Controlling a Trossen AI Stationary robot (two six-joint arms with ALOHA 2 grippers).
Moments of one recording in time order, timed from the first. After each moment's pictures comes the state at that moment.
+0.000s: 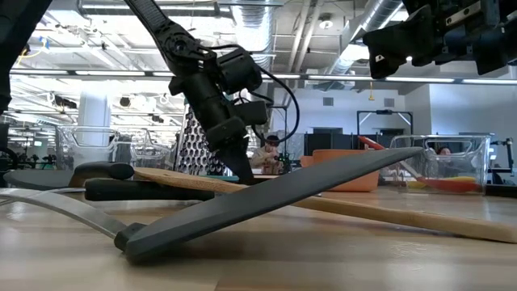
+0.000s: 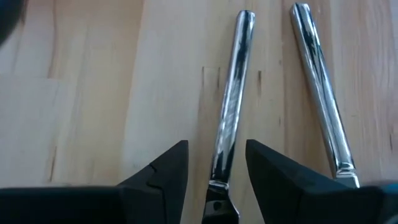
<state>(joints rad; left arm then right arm) 0.21 1.90 1.06 -0.16 0.08 0.12 0.02 0.92 0.29 0.53 -0.23 -0.10</state>
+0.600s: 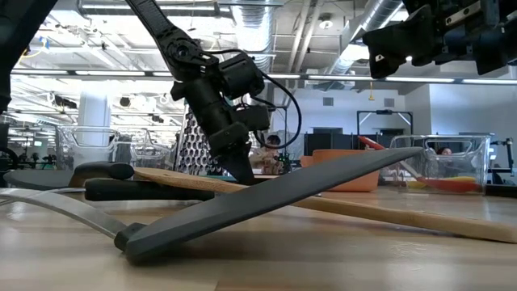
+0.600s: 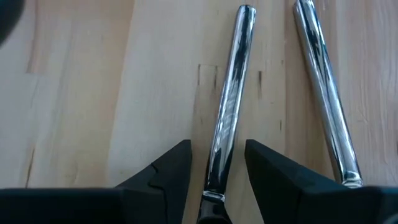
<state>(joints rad) 0.21 1.96 1.07 -0.14 0.09 0.09 0.02 0.92 0.29 0.53 -0.23 -0.10</state>
